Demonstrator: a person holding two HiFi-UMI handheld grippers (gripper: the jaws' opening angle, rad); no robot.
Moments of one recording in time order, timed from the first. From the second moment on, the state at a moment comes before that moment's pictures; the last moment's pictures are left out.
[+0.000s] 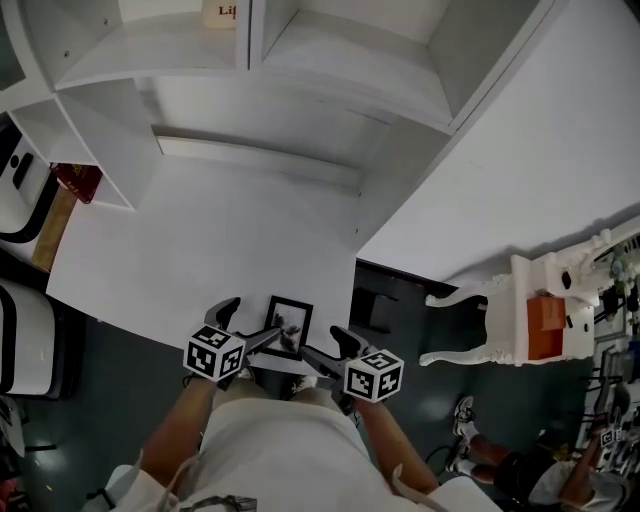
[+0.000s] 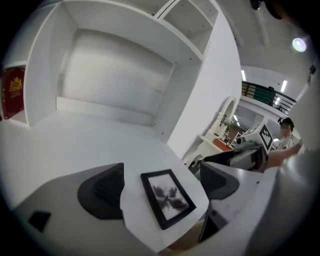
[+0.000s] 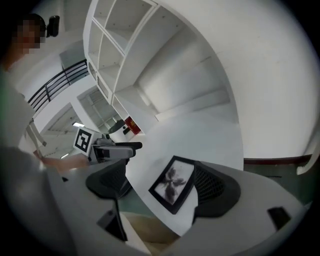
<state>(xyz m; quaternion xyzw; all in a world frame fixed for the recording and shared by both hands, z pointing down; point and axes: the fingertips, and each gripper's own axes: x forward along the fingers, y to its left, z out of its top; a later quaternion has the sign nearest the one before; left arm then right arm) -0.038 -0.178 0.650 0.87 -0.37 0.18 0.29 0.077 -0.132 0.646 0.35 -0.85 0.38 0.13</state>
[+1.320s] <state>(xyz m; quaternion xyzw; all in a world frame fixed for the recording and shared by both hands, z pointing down) -0.019 -0.183 0.755 0.80 -0.27 0.33 0.42 0.073 -0.150 0.770 0.39 -0.74 0.47 0.27</state>
